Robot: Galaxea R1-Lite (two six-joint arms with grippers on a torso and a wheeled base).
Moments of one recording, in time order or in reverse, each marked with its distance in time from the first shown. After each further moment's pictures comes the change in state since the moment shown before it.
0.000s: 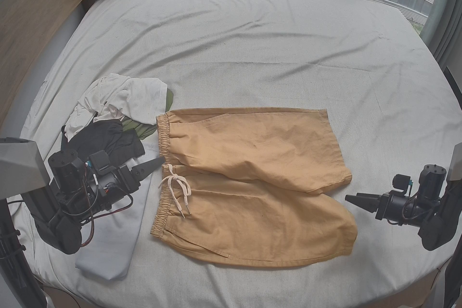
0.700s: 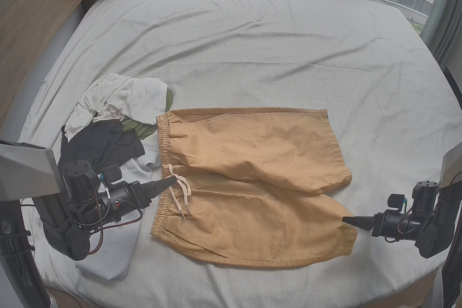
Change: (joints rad) left arm -0.029 0.075 0.015 0.000 0.003 0.071; right arm -0.016 0.110 0.068 -0.001 0.002 -0.026
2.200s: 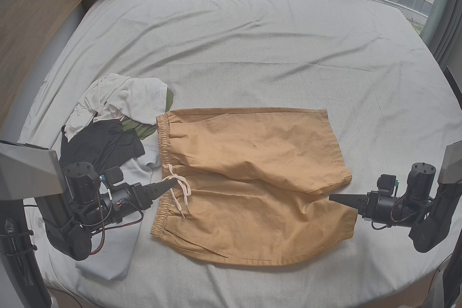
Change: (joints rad) left arm 0.003 0.023 -0.007 -0.001 0.001 0.003; right arm 0.160 -0.123 -0.120 -0.001 0.041 0.335
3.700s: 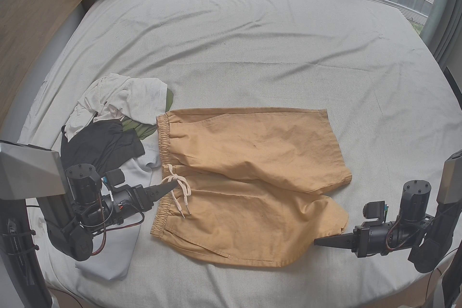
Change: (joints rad) left arm -0.002 0.020 -0.003 0.000 0.000 0.000; right arm 0.205 -0.060 0.150 0.000 0.069 -0.081
